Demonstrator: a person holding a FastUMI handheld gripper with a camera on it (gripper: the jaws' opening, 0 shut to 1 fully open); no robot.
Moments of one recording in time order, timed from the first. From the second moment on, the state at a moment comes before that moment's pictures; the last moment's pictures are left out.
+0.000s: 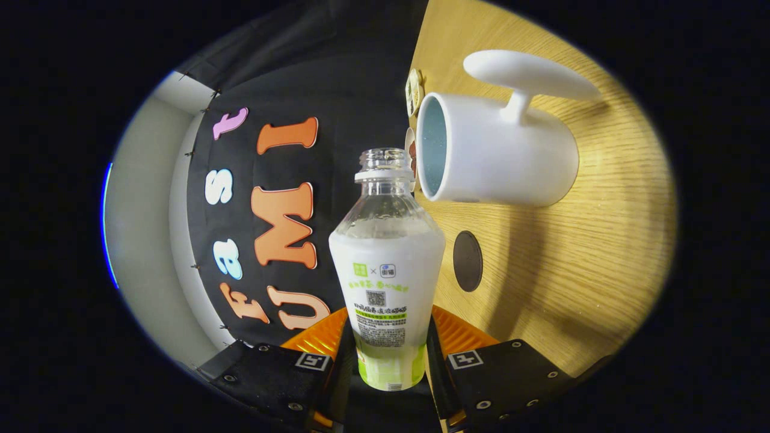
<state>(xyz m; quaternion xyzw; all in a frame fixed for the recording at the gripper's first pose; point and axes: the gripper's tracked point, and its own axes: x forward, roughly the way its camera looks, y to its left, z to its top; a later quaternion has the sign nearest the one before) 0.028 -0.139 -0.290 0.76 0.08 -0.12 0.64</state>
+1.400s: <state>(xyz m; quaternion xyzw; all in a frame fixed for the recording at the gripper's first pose) 0.044 -0.143 -0.277 0.82 0.05 -0.15 0.55</state>
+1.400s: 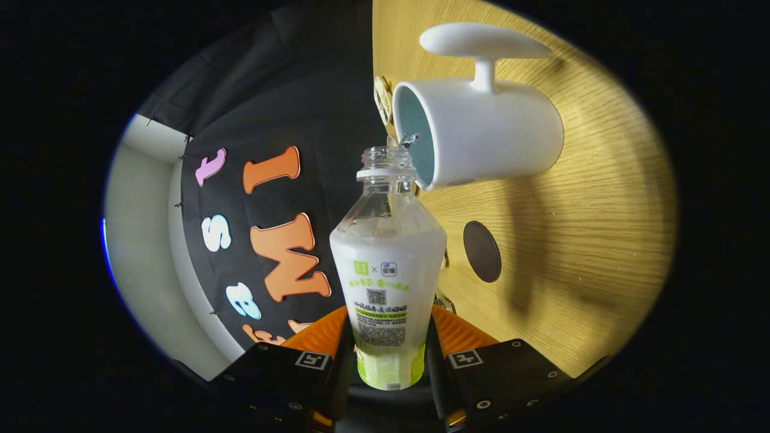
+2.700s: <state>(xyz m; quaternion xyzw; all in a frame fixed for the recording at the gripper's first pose) 0.056 -0.155 -0.257 0.86 0.02 -0.16 0.49</state>
